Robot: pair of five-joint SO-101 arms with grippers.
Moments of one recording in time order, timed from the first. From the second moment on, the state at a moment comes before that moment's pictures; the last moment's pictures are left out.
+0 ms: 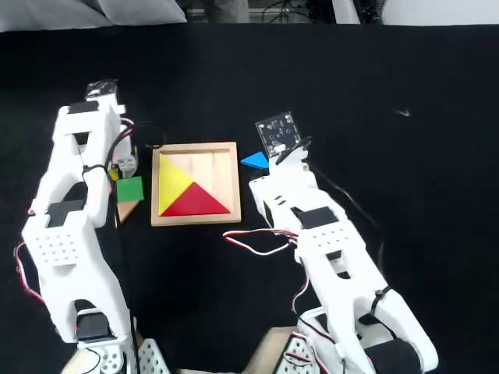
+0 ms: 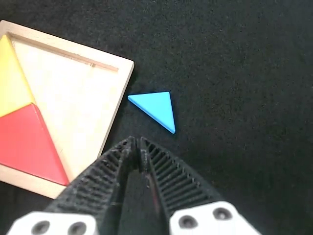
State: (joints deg) left arm -13.4 34.2 -11.0 73.8 2.3; right arm -15.7 -30.8 64.8 20.2 8.0
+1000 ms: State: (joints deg) left arm -17.7 48.5 -42.9 80.8 32.3; right arm -15.7 -30.8 64.8 20.2 8.0
